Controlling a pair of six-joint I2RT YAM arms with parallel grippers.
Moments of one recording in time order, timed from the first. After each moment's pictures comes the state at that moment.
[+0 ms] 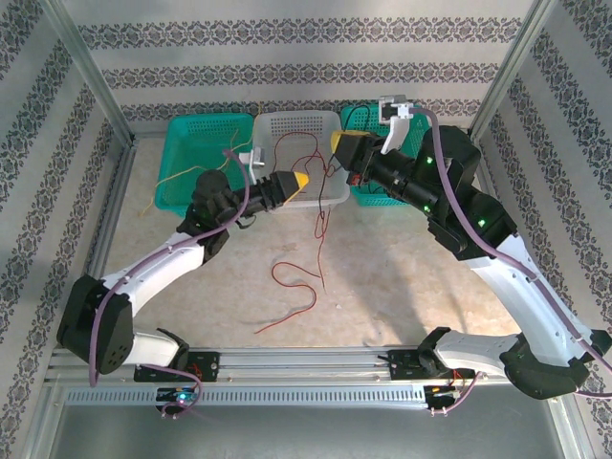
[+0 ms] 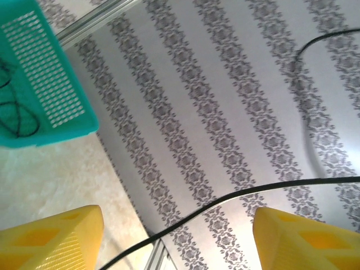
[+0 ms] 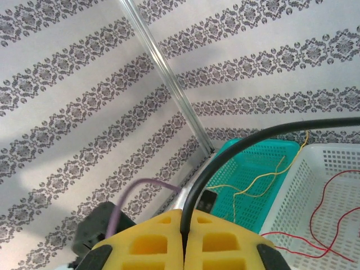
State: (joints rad) left arm -0.46 1.37 0.86 0.57 0.66 -1.11; right arm 0.69 1.18 1.61 -0.47 -0.13 0.50
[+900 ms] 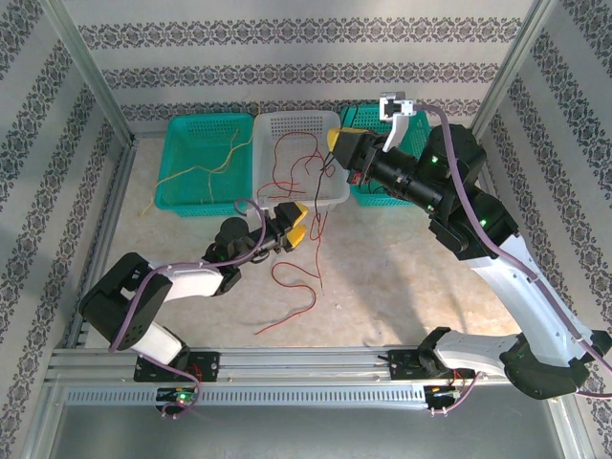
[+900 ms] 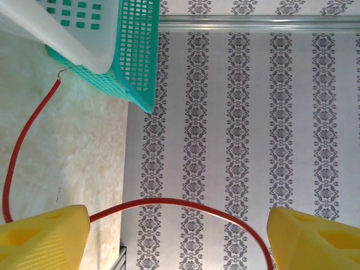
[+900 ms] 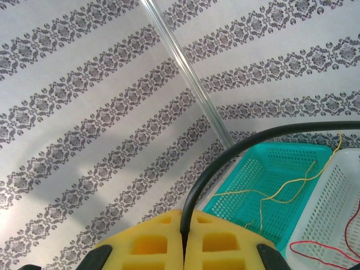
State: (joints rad) left arm -0.60 1.52 0.54 0.95 0.34 -1.56; right arm 0.68 1.18 1.61 -0.42 -0.20 0.55
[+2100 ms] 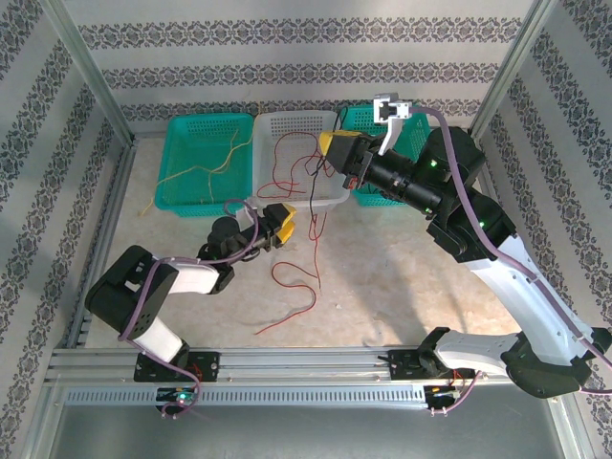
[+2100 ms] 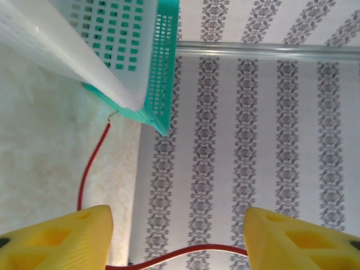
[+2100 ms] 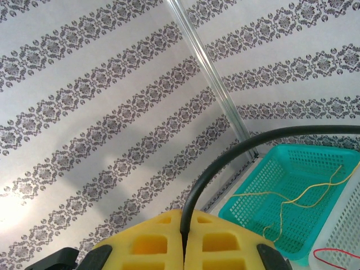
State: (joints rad) left arm -0.48 1.58 0.50 1.02 0.42 -1.51; right arm 0.72 1.18 1.61 -0.39 -0.23 0.55
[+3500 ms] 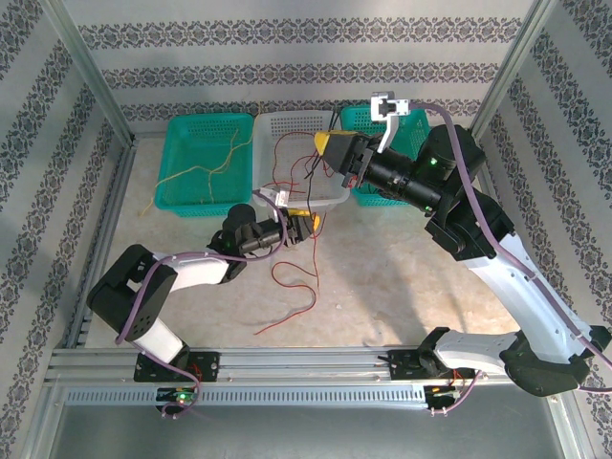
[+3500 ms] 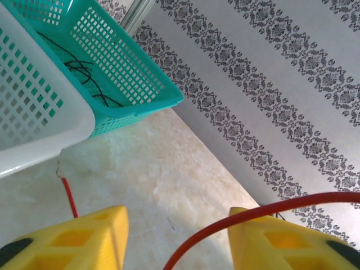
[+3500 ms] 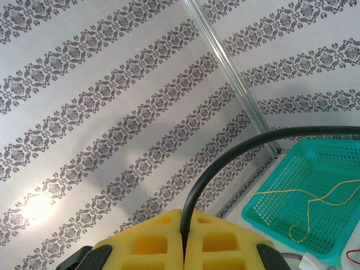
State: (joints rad) left arm -0.56 1.59 0.66 0.85 0.49 -0.63; right arm 0.72 1.19 1.62 -0.36 -0.29 0.62
